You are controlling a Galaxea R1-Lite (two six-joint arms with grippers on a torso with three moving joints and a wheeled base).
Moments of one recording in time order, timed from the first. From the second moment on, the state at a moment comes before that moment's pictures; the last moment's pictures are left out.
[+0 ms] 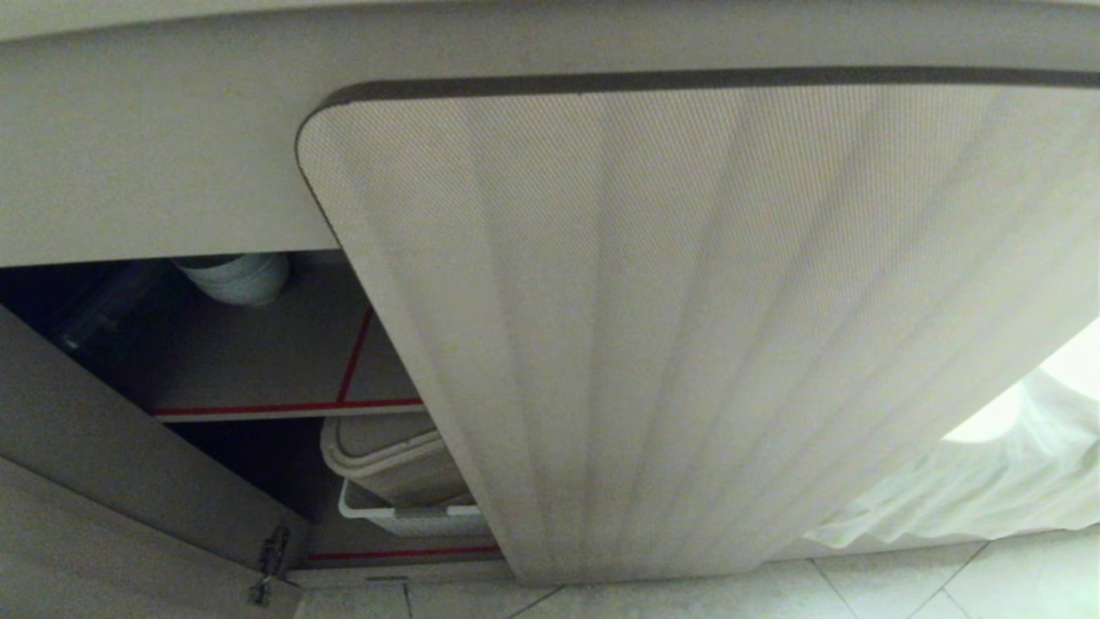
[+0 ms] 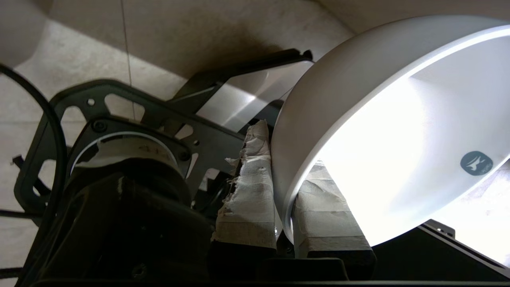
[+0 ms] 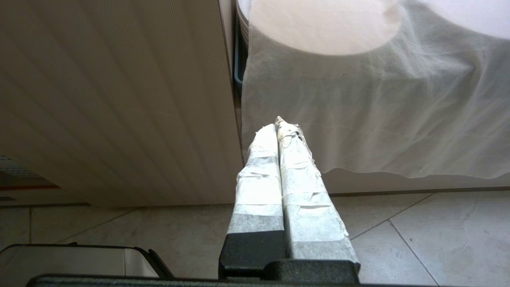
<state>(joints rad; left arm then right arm) -0.22 0.69 -0.53 0.80 -0.05 -0.82 0.00 0.00 0.00 0.00 0.00 0.01</state>
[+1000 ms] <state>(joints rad) -0.23 0.70 -0.49 0.69 -0.06 -0.87 0.00 0.00 0.00 0.00 0.00 0.01</state>
